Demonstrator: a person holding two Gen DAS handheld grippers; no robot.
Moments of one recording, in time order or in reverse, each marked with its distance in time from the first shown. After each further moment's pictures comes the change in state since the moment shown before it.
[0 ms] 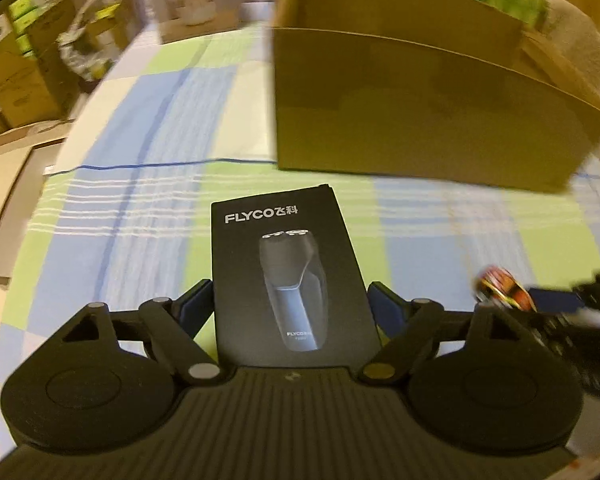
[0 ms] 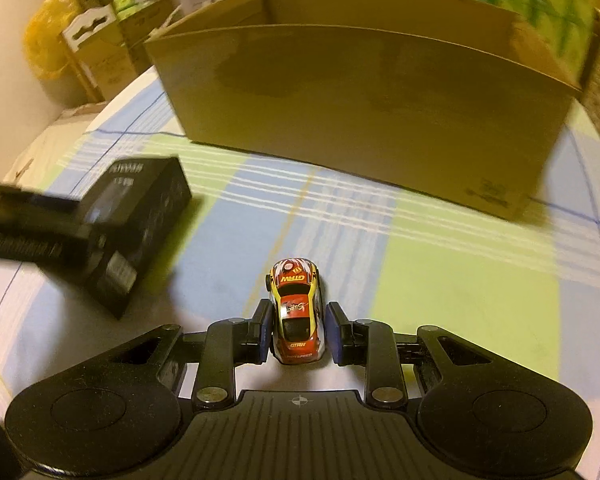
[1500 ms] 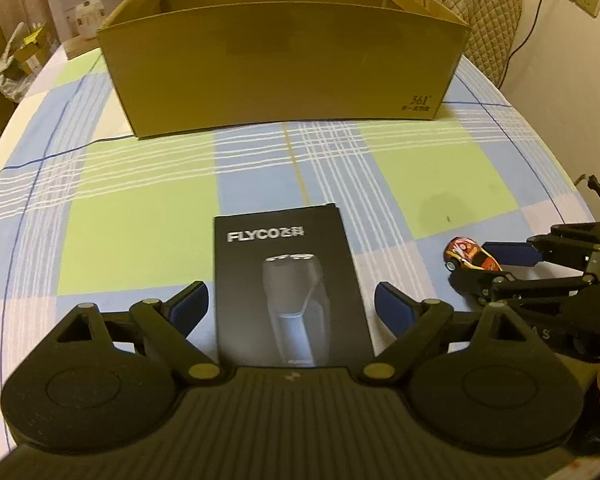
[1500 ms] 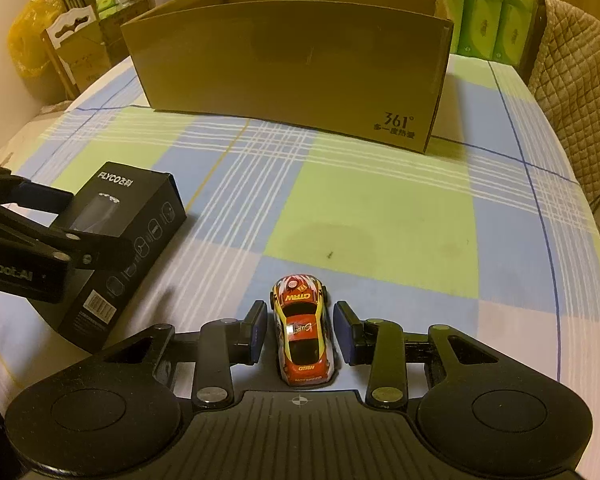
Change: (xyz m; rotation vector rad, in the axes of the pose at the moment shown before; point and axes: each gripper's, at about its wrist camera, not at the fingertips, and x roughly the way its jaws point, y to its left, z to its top) left arm -0.027 -0.093 -0.050 0.144 0.012 -0.122; right arm -0.038 -0.031 -0.063 -0.014 -0.024 -0.082
